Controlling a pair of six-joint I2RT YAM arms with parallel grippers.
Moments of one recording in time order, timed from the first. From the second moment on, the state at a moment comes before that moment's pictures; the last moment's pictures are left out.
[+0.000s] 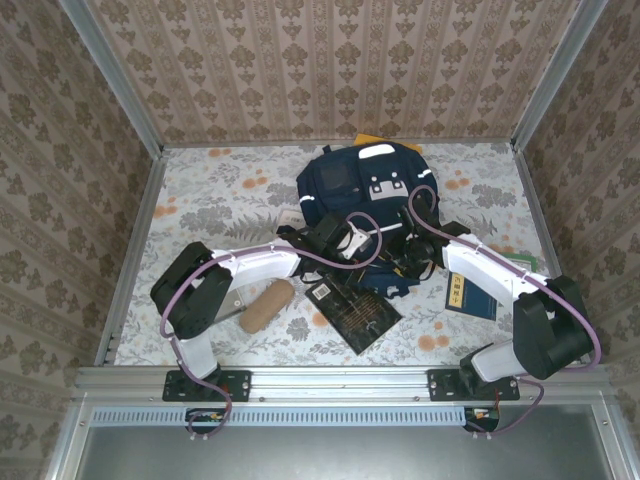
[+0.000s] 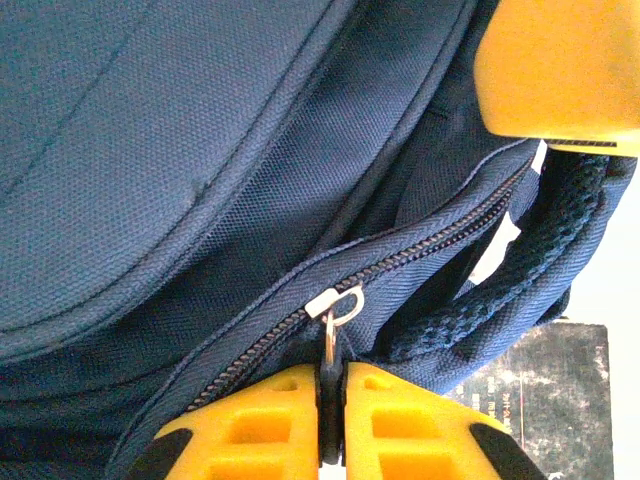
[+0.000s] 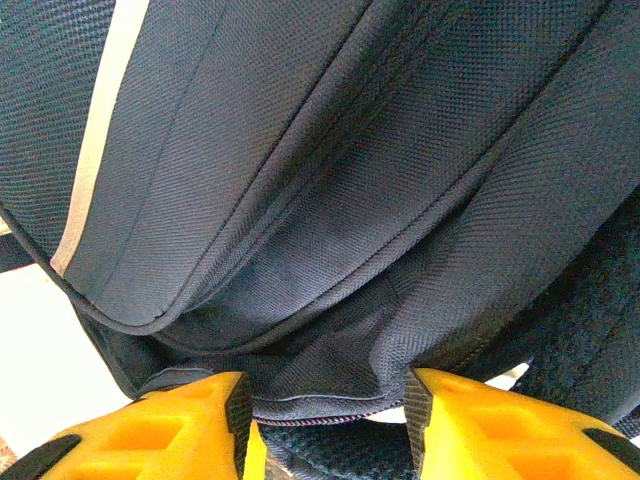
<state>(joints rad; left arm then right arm) -0.90 1.79 1.10 -0.26 0.31 -0.20 0.41 1.43 0.93 -0.62 -0.17 1.12</state>
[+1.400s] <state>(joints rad) -0.78 1.70 1.10 -0.44 0.16 -0.11 0.35 1.32 0.90 -0.65 -0.14 1.10</state>
